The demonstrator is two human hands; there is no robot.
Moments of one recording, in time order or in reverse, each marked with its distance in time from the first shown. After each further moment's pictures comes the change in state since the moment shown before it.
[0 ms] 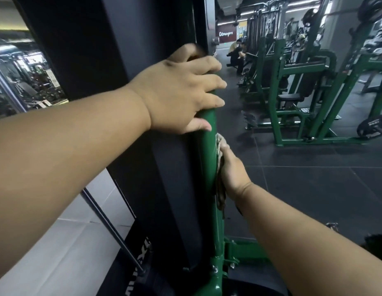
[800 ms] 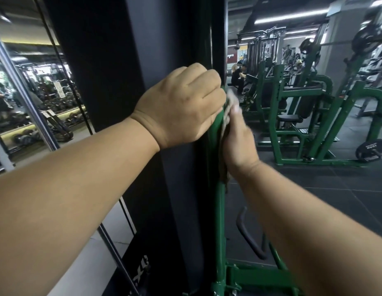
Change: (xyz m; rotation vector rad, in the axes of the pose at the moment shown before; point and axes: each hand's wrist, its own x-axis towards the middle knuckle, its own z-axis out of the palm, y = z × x) left_hand -0.010 -0.001 -0.016 -0.062 0.469 -0.261; right_hand 0.004 -0.127 0.020 -0.222 0.139 -0.509
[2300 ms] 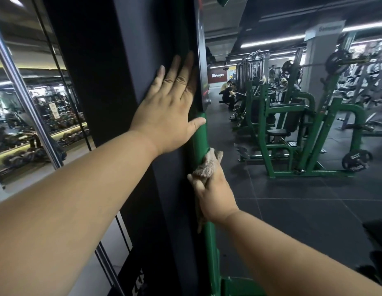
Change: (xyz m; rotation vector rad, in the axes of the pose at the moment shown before) left_hand 0.021 -0.010 -0.003 0.198 -0.385 -0.393; right_hand -0.065 0.050 0.007 -0.161 -0.105 0.015
